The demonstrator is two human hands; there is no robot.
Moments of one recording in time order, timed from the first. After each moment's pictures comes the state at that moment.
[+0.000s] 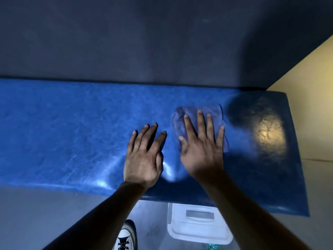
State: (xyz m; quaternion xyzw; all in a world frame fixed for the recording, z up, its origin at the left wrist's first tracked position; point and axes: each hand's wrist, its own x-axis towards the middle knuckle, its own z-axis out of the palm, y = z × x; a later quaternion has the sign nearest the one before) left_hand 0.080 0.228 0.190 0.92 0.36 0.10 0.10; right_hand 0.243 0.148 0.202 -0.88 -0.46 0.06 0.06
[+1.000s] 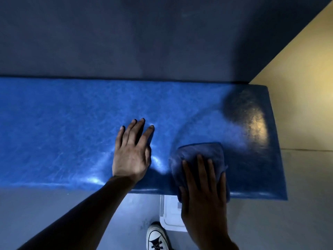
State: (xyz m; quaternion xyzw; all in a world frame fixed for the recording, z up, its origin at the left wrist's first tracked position) left_hand 0.082 0.225 0.193 0.93 0.36 0.06 0.09; right_hand 0.182 0.011 0.214 -0.88 -0.46 0.05 0.09
